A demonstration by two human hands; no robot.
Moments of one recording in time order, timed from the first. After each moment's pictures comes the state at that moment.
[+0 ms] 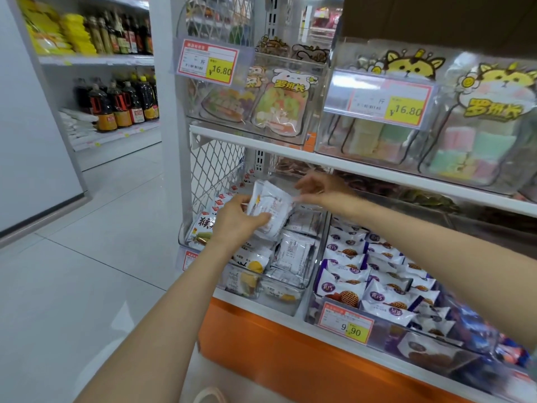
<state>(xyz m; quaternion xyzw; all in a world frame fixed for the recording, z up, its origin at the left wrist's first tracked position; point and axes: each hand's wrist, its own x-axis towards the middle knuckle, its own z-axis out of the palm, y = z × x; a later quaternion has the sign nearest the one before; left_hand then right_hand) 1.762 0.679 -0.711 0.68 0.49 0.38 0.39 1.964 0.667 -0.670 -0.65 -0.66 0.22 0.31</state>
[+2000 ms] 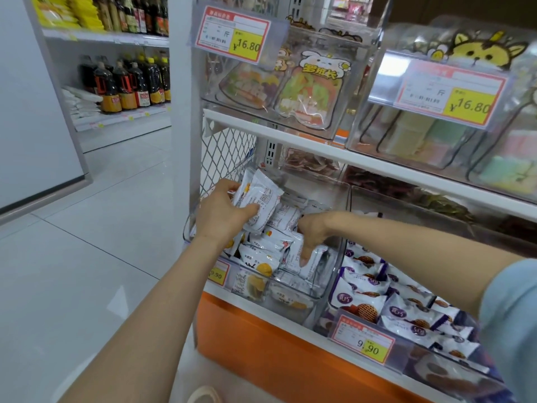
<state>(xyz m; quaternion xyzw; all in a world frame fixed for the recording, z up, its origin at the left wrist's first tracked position) 1.734 0.692 -0.707 0.66 0.55 0.40 0.32 1.940 0.726 -0.727 -0.68 -0.66 0.17 -0.27</state>
